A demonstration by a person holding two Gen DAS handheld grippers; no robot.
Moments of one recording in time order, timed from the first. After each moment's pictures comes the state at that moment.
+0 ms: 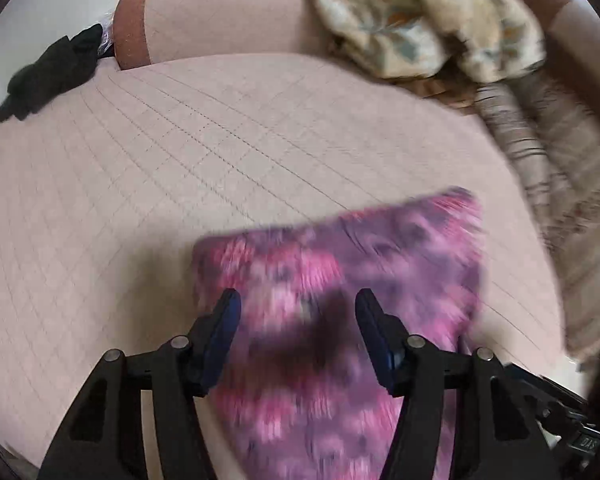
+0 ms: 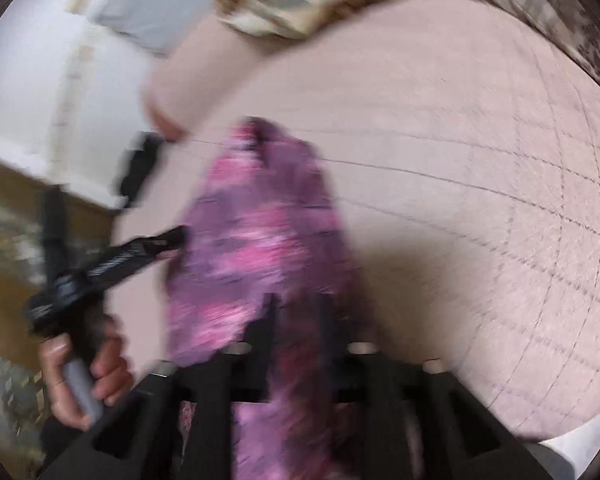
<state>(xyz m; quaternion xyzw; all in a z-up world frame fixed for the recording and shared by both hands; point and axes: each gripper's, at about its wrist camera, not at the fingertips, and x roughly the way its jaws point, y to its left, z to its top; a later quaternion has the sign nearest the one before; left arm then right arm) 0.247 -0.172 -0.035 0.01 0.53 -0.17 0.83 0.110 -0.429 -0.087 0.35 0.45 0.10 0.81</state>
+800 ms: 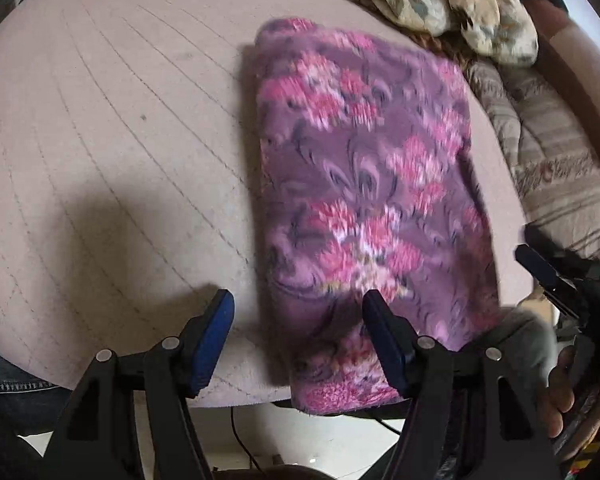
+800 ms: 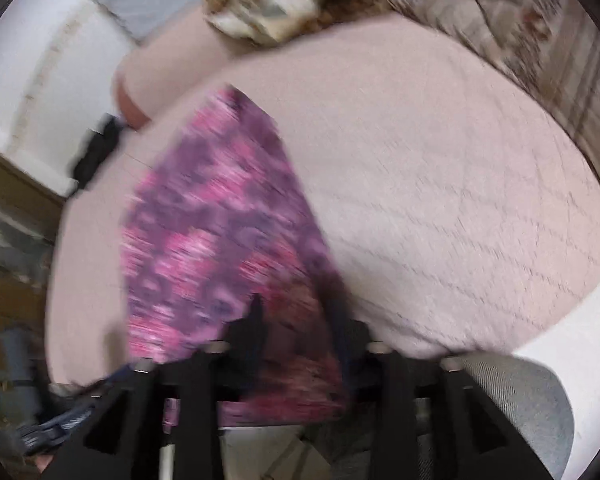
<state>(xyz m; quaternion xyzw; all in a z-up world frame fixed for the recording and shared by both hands) 0.112 -0.110 -0.089 -0.10 0.60 -0.17 0.78 0.036 -0.408 -0.058 0.26 0.46 0.00 0.85</state>
